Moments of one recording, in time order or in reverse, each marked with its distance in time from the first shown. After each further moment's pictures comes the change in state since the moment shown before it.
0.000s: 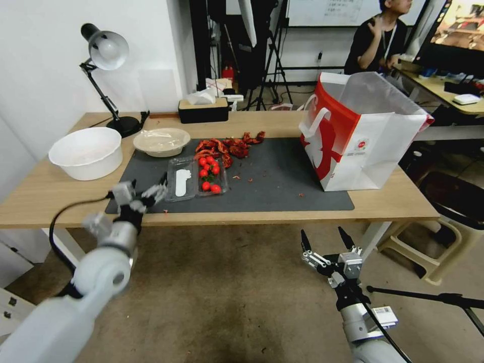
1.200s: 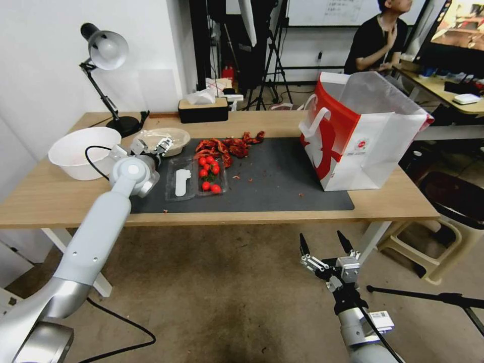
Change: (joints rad) left arm -0.863 -0.218 0.164 0.639 -0.894 0.352 -0.345; right arm -0.012 0.026 -0.006 -0.025 -0.034 0.014 0.002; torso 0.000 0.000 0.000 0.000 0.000
